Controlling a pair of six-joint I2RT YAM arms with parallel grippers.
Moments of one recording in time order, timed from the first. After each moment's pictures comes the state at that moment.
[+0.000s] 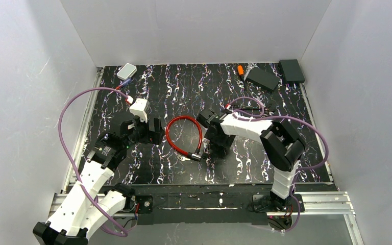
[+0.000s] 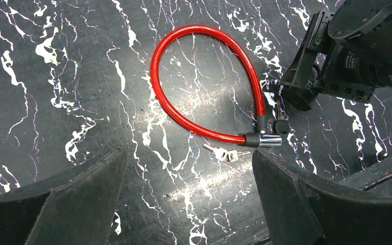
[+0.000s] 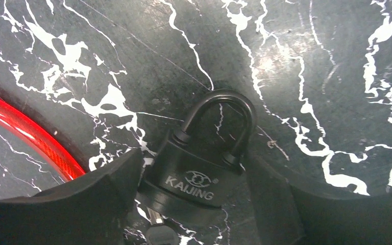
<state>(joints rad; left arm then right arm) -0.42 0.78 0.84 -0.62 0.04 -0.18 0.84 1.85 1.24 -0.82 0.42 1.28</state>
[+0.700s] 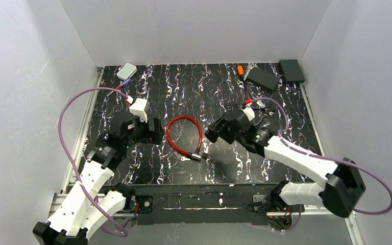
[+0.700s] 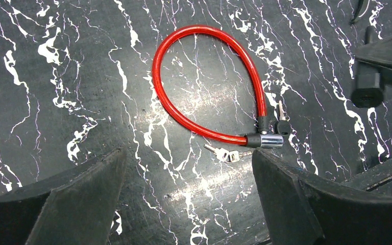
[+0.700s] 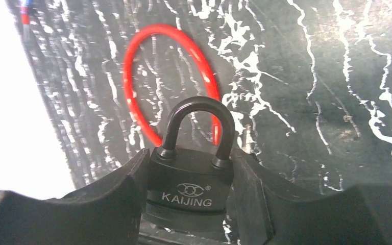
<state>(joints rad) -0.42 0.78 0.84 -0.62 0.03 -0.18 0.83 1.26 0.90 -0.39 0.27 1.22</state>
